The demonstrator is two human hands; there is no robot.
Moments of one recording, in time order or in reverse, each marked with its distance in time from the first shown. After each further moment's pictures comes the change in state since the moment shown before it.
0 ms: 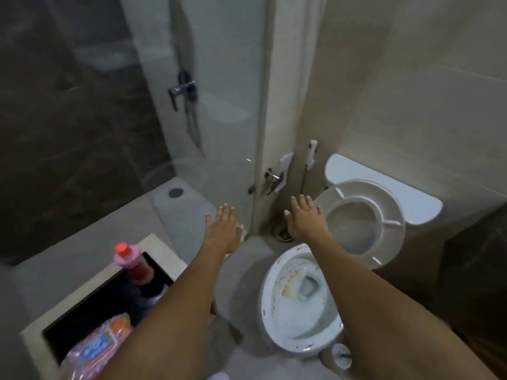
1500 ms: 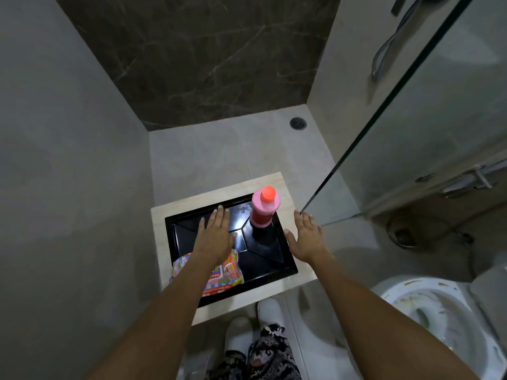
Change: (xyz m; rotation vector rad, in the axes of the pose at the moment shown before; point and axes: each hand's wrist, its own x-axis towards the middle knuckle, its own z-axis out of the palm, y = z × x) left_hand -0.072 -0.358 0.179 -0.223 -0.080 -0.518; right_hand 0.073 -0.322 0.280 -0.091 -0.432 -0.452
